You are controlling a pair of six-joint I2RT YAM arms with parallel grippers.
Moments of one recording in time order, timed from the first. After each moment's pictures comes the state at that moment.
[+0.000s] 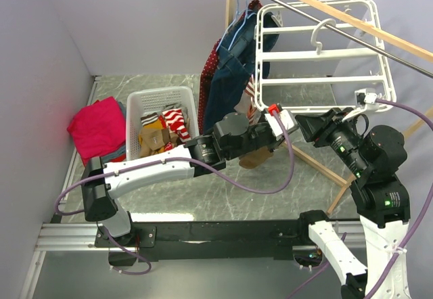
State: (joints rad) left arm -1.22 1.64 1.55 0.21 -0.04 0.21; right arm 0.14 0.69 1.31 -0.69 -0.28 0.42
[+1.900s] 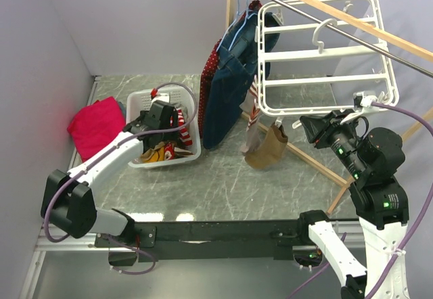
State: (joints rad) left arm -0.49 1.37 1.05 -0.50 -0.42 -0.37; right arm 0.14 0.68 1.28 -0.70 -0.22 0.31
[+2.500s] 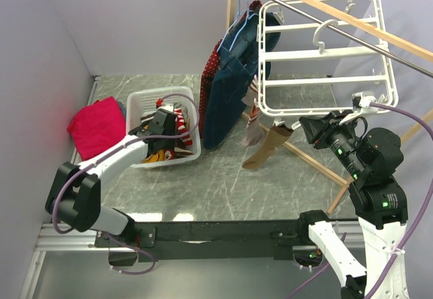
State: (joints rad) left arm -0.49 1.41 0.93 -0.42 -0.37 -0.33; right arm 0.14 0.67 1.27 -0.70 -0.22 0.31
